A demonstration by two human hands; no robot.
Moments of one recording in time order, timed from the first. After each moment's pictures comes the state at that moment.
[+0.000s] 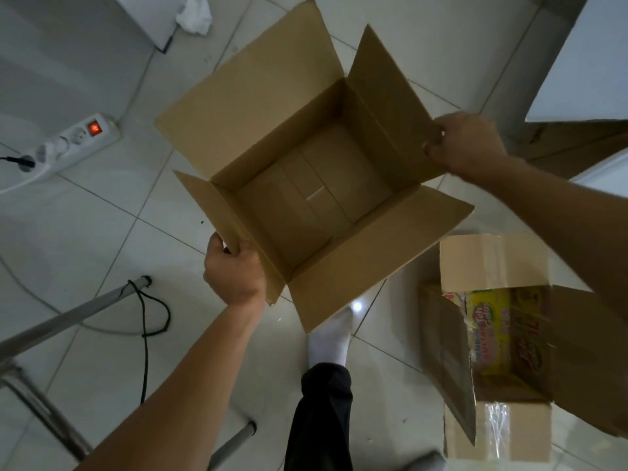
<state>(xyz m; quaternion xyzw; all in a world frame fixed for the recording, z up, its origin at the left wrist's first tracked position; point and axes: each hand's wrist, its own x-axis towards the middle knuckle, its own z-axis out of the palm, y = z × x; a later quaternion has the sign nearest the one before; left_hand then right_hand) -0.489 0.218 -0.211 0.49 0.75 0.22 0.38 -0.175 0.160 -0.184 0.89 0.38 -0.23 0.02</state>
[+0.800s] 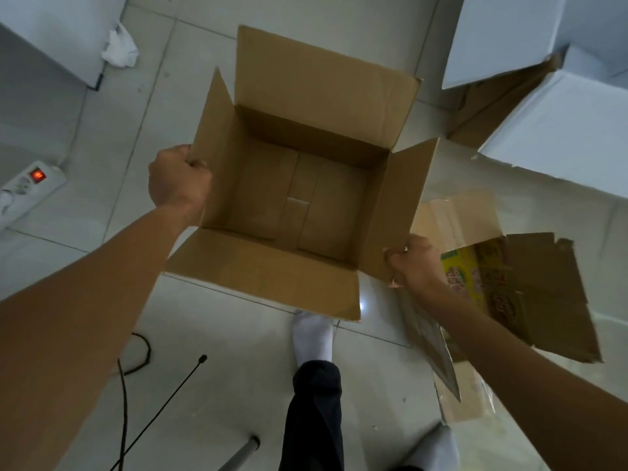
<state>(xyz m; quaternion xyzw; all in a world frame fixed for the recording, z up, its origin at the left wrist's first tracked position) -0.411 0.309 -0.198 0.78 0.55 0.04 0.29 -0.303 0.004 -0.188 0.89 -0.02 -0.39 -0.24</state>
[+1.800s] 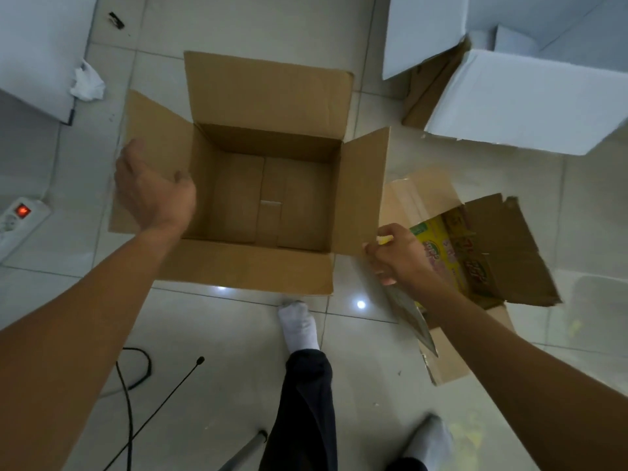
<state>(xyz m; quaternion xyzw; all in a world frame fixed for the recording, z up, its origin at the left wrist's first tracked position) -0.412 0.265 -0.162 0.80 0.53 0.12 0.24 -0.318 -0.043 -0.165 0.84 -0.10 -0.41 -0.33</state>
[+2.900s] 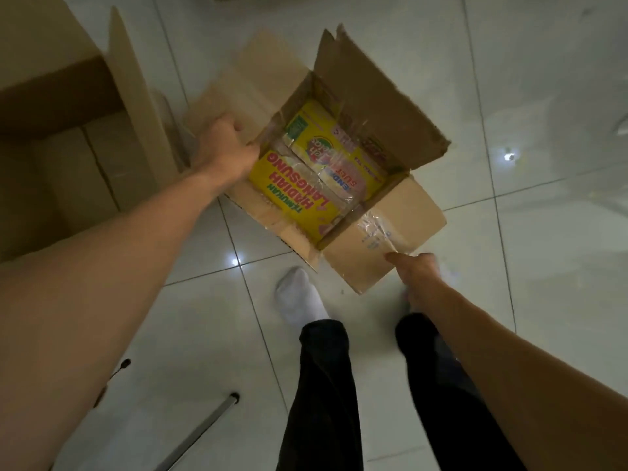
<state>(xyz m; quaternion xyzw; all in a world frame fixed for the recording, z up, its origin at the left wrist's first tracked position) -0.287 -0.061 -0.253 0.91 0.22 -0.21 0.28 -0.416 -0.350 -0.273 0.63 -0.57 -0.37 -0.38</state>
